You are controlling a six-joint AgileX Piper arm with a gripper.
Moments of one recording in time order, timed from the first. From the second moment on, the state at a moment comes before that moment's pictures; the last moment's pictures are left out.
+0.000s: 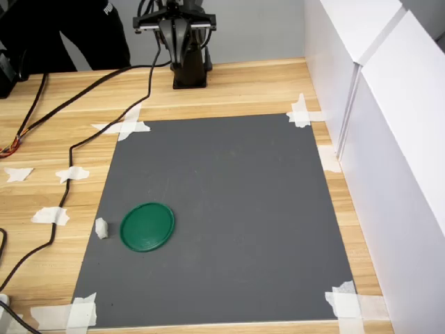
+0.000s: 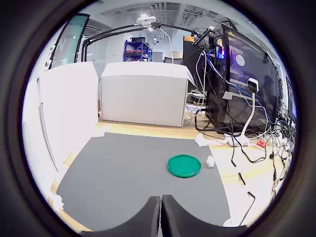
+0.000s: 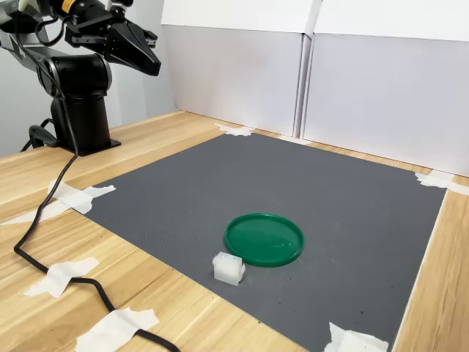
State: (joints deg) arm -7.0 2.6 -11.4 17.8 29.2 -24.3
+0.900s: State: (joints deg) arm -7.0 39.3 -32.3 13.9 41.0 -24.5
